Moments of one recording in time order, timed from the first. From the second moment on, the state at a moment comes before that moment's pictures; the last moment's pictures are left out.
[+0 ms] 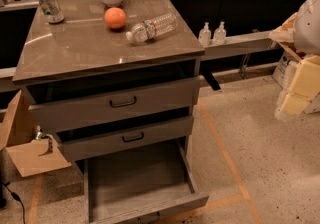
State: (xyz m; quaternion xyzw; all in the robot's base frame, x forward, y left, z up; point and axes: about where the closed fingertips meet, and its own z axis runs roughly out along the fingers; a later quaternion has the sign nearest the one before) arm 0.438 -0.216 0.977 -0.60 0.78 -0.04 0.16
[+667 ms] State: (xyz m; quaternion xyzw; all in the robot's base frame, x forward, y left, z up) arm 0.448 -0.209 0.975 -0.60 0.78 -0.05 0.16
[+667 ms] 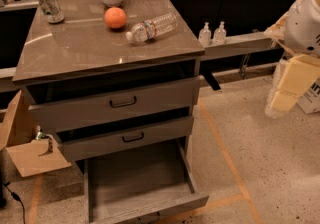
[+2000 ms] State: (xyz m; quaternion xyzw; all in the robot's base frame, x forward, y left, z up) arm 0.622 -0.152 0.951 -0.67 0.69 -0.04 0.26
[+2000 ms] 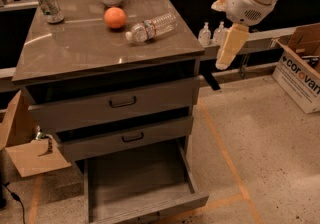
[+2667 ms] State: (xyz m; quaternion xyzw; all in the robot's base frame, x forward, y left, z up) arm 0.653 -0.135 0.945 -0.69 0.67 -0.05 0.27
